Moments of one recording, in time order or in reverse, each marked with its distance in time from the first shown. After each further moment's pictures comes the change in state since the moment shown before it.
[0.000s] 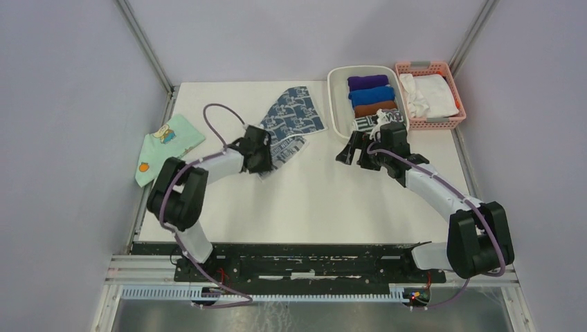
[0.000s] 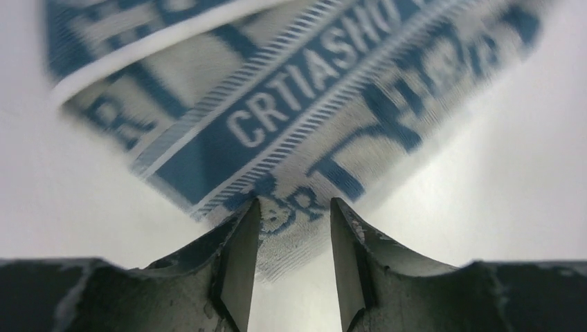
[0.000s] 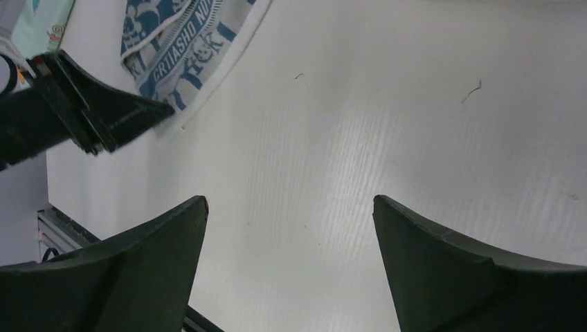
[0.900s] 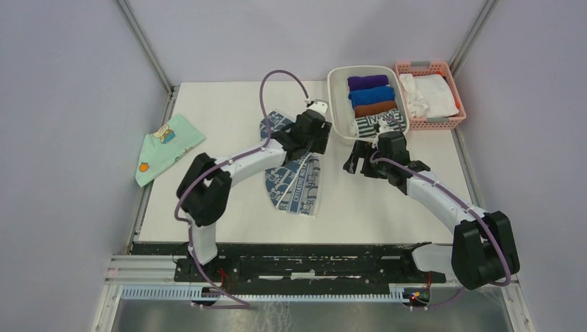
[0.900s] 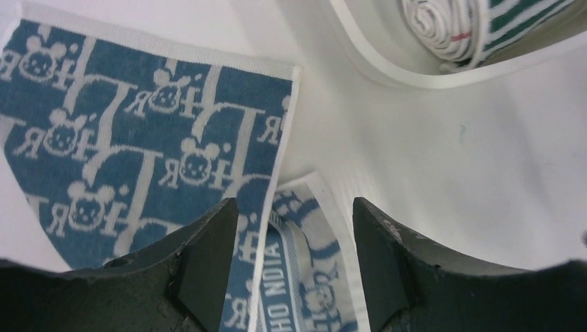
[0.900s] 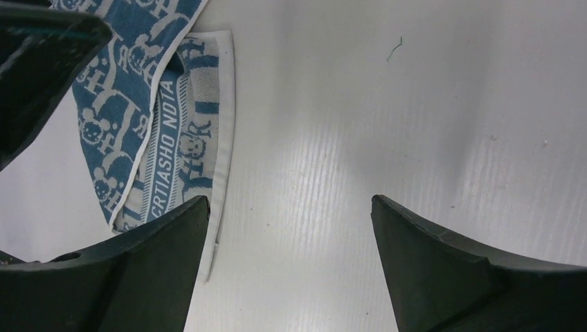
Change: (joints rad) left arm -0.428 0.036 0.350 0.019 -0.239 0.137; right arm 0.048 -0.061 -0.052 -0.083 0.172 -0.043
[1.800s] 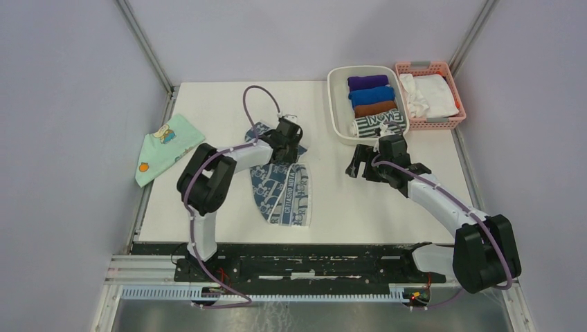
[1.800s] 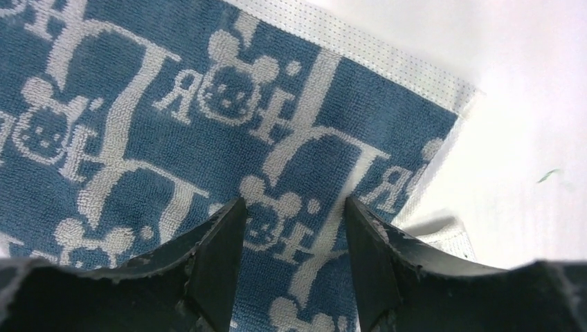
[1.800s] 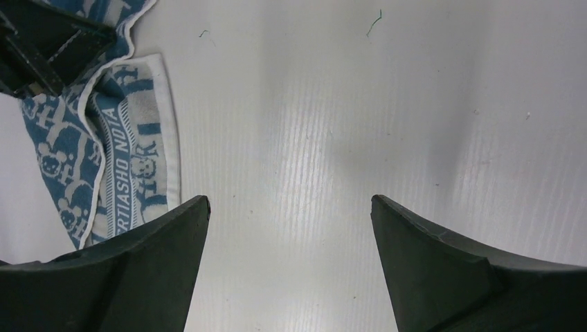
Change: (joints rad) left arm 0.186 0.180 -0.089 0.005 0.041 0.011; right arm 0.000 -0.029 -0.033 -0.043 0.036 -0.007
